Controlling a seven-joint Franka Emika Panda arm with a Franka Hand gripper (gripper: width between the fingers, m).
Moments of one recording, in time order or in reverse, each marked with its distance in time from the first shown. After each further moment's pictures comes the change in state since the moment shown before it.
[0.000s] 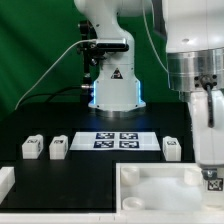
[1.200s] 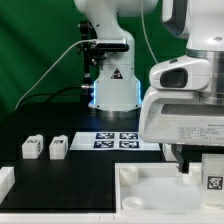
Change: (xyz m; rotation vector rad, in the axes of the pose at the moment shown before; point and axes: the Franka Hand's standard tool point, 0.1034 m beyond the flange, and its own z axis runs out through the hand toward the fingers) arm -0.006 -0.008 0.000 -0.114 0.065 -1.537
